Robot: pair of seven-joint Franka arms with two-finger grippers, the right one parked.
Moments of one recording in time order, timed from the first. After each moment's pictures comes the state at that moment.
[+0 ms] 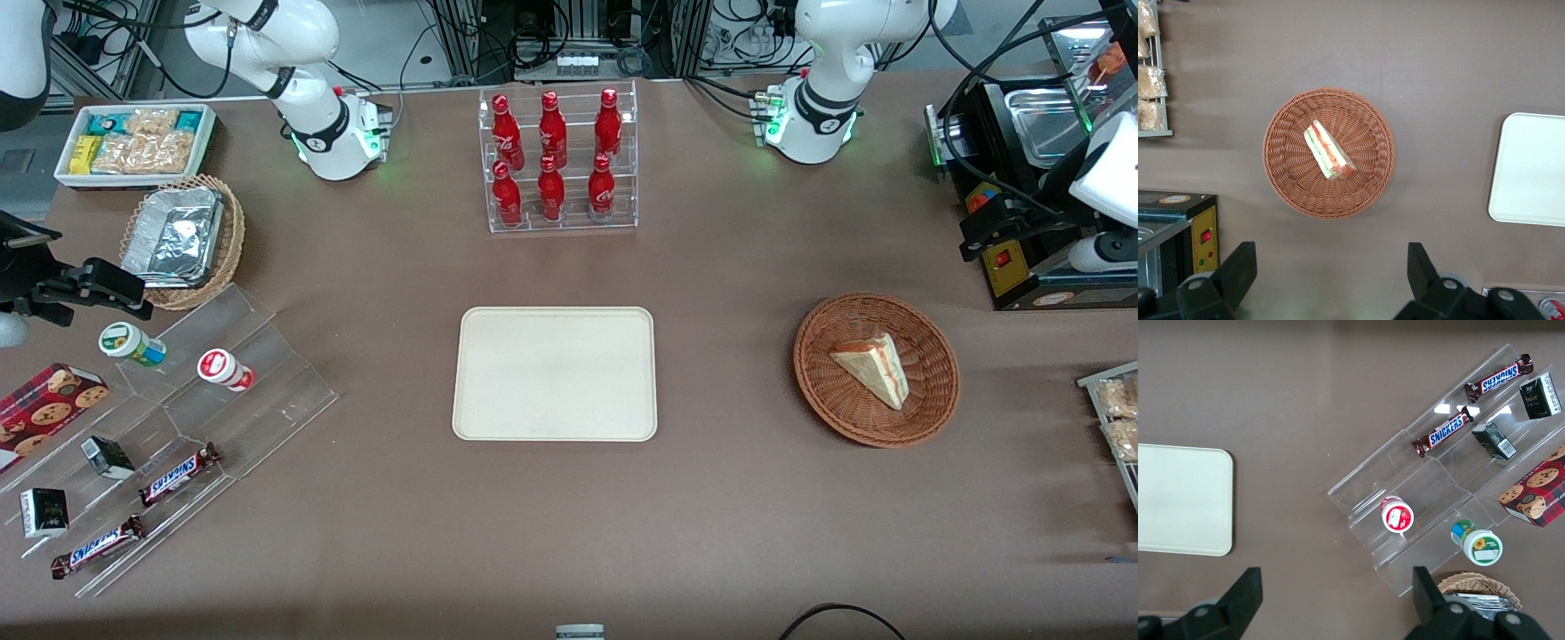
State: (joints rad) arm 0.03 -0.01 -0.09 -1.52 0.02 1.51 -0.13
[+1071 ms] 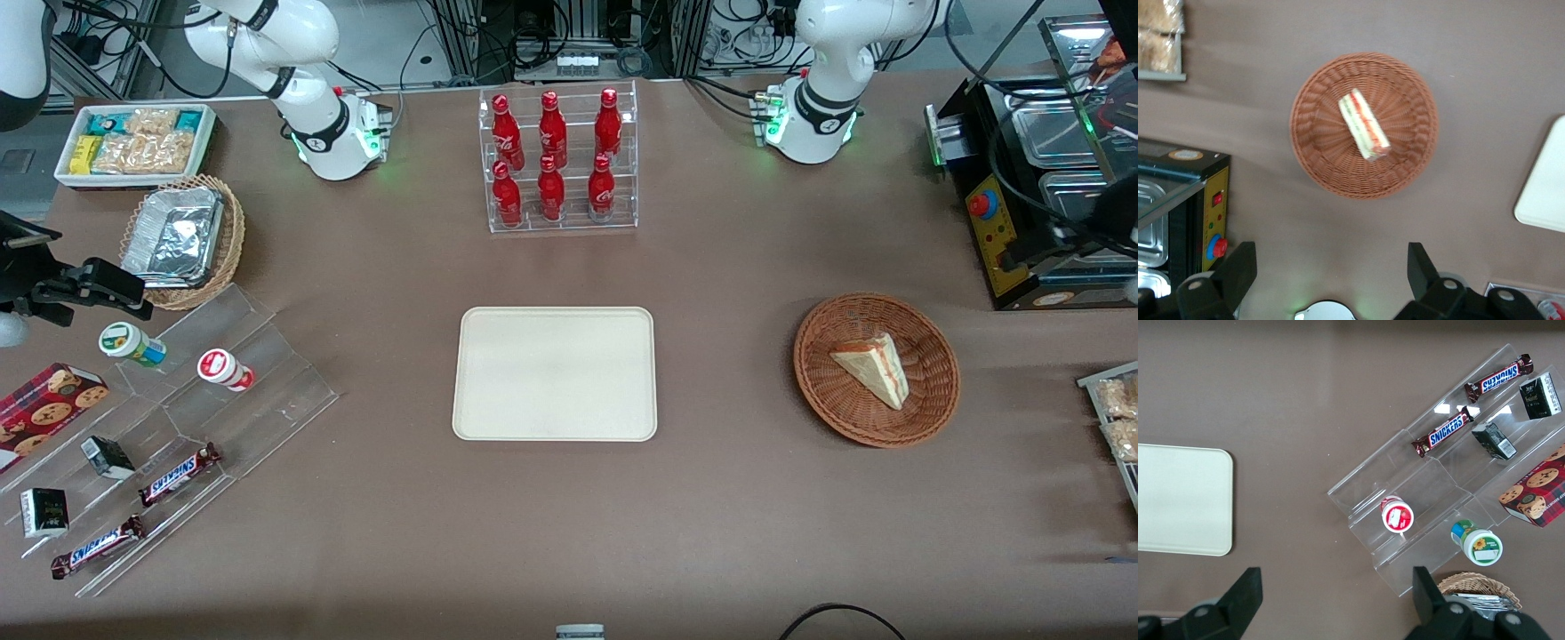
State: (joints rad) arm 0.17 0.07 -0.07 -1.53 0.01 1.45 -0.14
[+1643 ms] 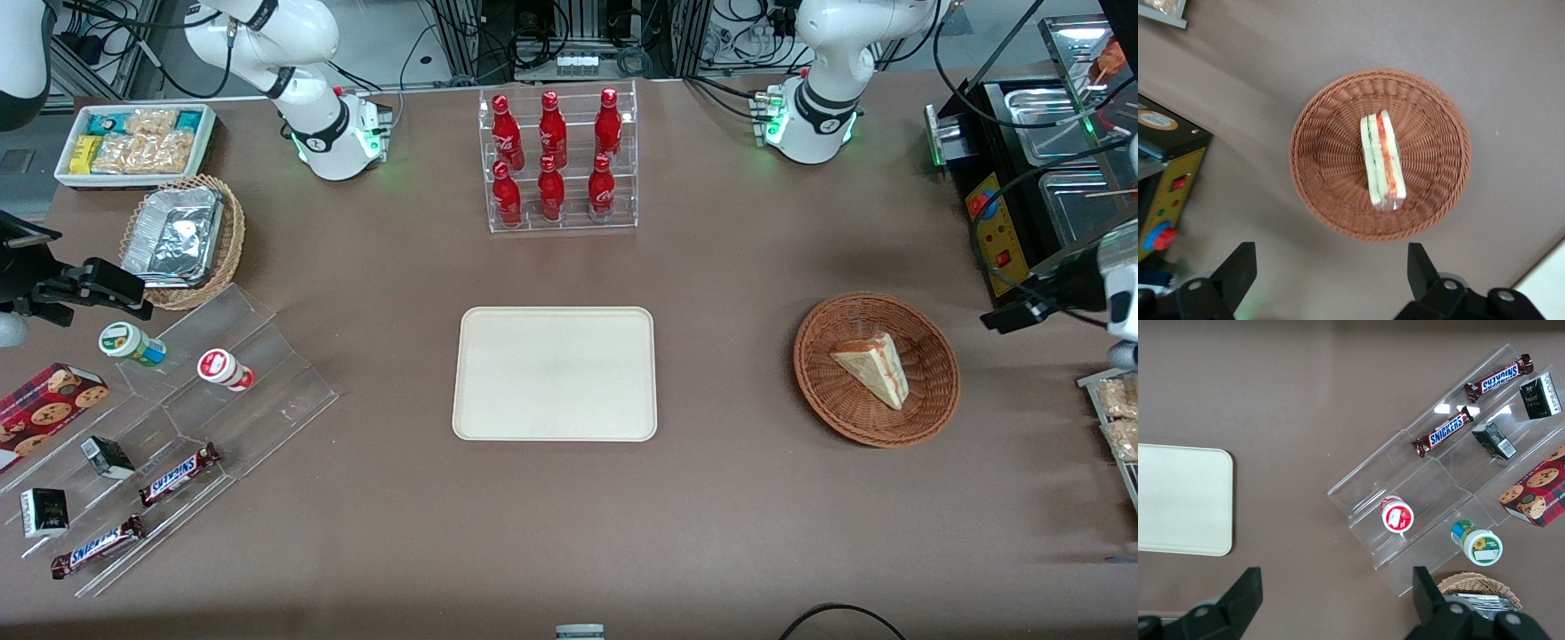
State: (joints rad) arm 0.19 0.13 -0.07 -1.75 0.01 1.74 -0.46
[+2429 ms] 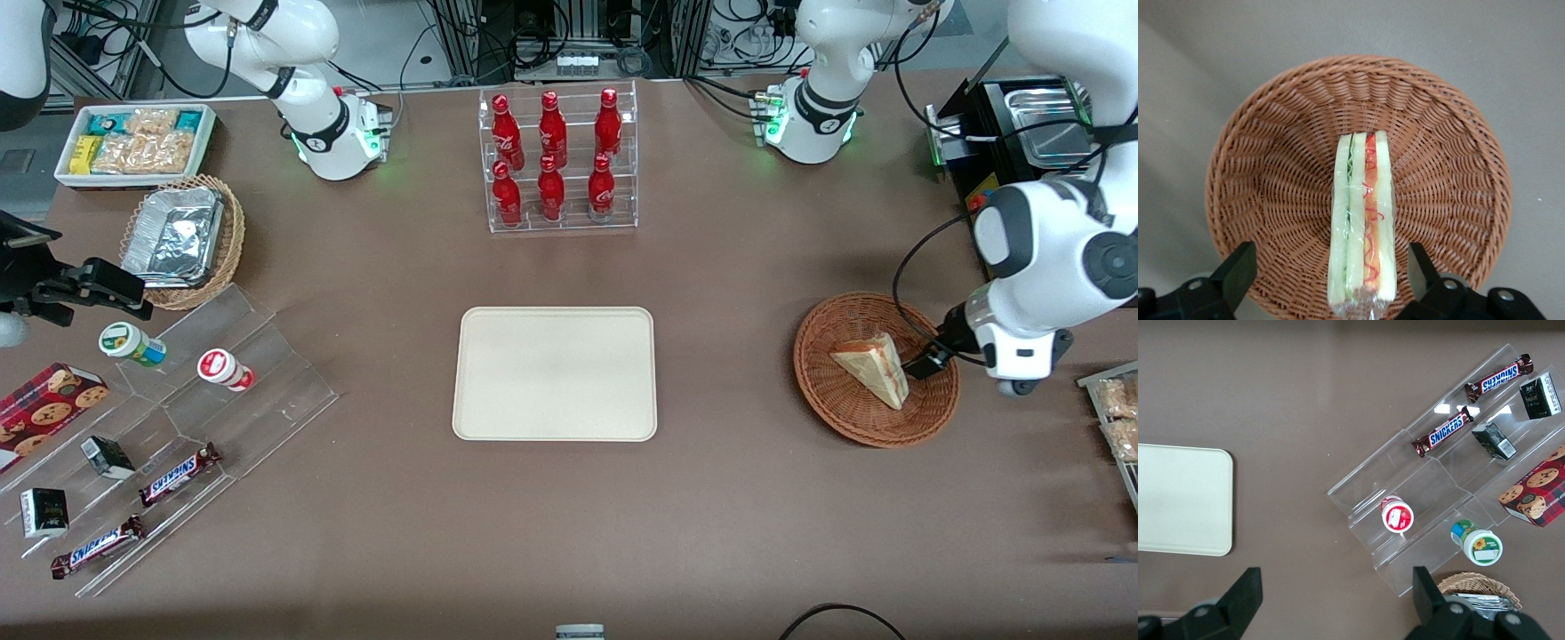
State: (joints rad) arm 0.16 0.23 -0.09 -2.09 0.00 2.25 -0.67
